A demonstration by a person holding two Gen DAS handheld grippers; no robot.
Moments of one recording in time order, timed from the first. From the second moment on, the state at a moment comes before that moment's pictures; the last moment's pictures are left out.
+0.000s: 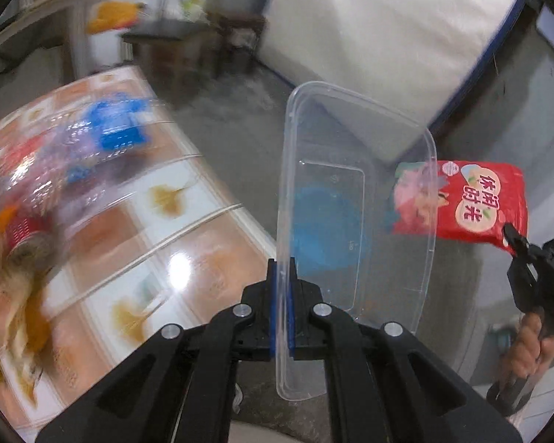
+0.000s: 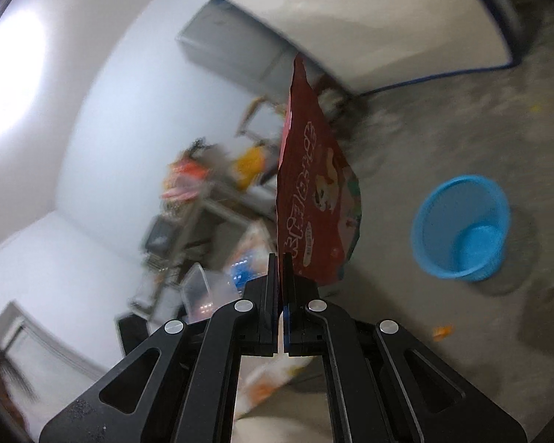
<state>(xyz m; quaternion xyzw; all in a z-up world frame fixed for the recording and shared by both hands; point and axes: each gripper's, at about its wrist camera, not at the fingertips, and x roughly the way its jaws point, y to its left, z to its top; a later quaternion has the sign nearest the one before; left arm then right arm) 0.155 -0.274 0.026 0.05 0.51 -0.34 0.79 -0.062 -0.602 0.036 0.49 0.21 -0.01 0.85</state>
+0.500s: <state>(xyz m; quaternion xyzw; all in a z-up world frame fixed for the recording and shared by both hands) 0.257 -0.541 -0.139 0.20 0.62 -0.29 0.70 0.031 -0.681 -0.071 0.43 0.34 -0.15 0.82</state>
